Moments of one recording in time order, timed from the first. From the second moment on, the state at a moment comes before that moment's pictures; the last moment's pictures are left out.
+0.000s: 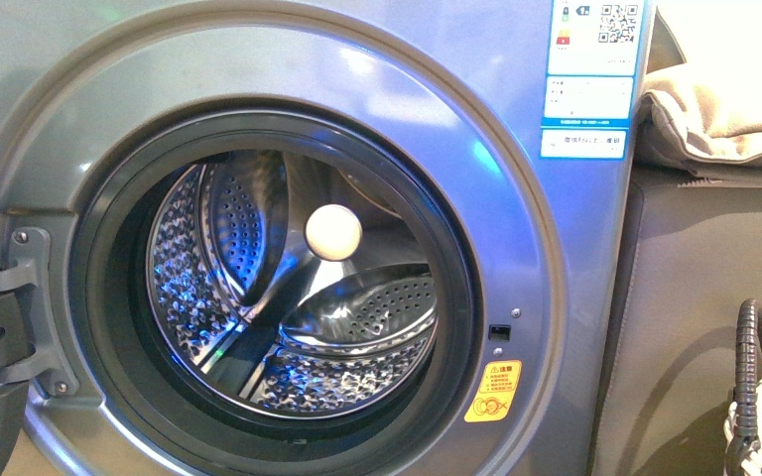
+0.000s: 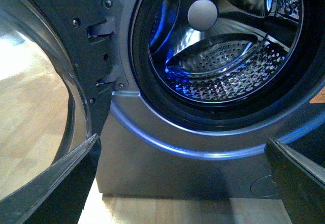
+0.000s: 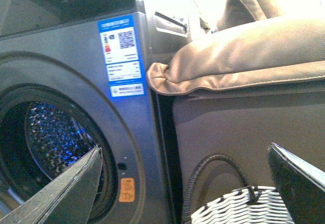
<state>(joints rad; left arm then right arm) 0.00 0.00 0.01 -0.01 0.00 0.00 -0.56 0.61 0.16 0.82 -0.74 0.36</state>
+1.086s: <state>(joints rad) 0.00 0.00 0.01 -0.01 0.00 0.00 -0.61 2.06 0.70 0.49 -0.36 -0.13</state>
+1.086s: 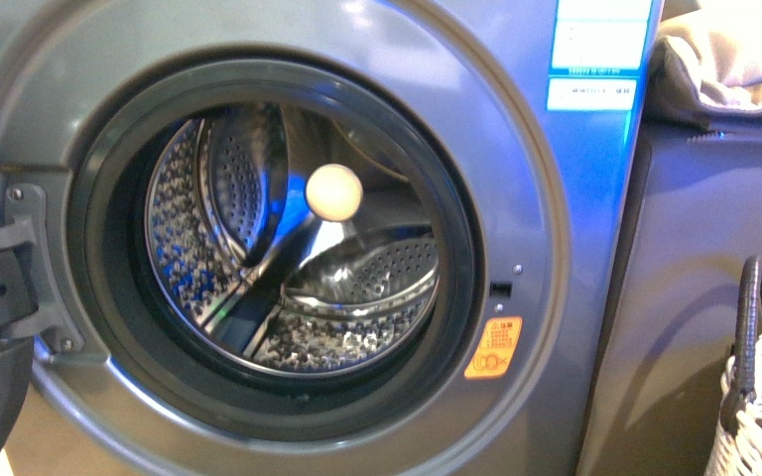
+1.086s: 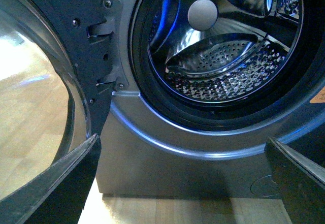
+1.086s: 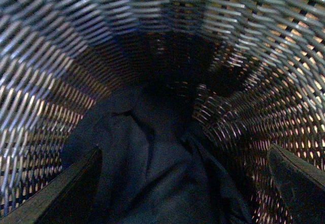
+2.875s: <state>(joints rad) 0.00 0.00 0.01 -0.01 0.00 0.00 -0.65 2.74 0.92 0.70 -0.29 -0.23</state>
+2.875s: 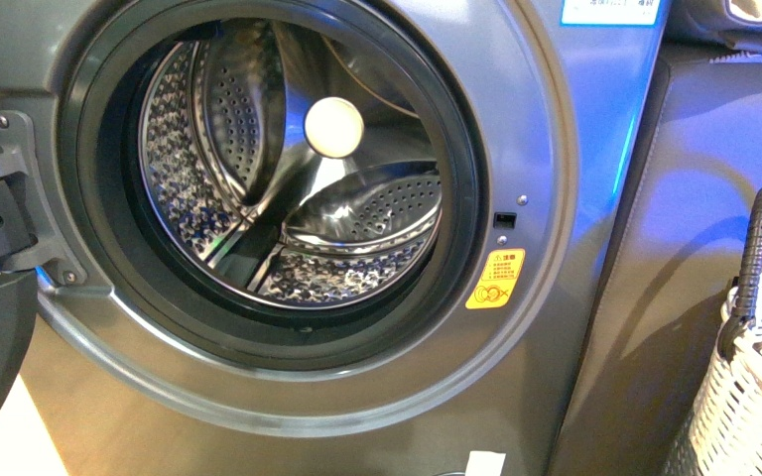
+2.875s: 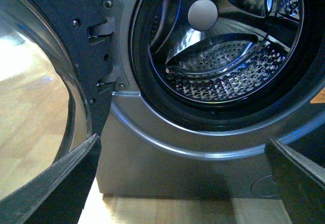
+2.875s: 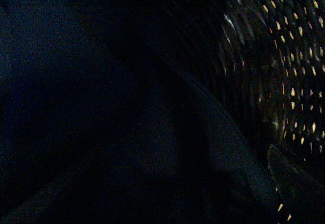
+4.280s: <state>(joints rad) 0.00 0.00 0.01 -0.01 0.00 0.00 -0.68 2.69 0.90 0.78 -0.31 -0.20</state>
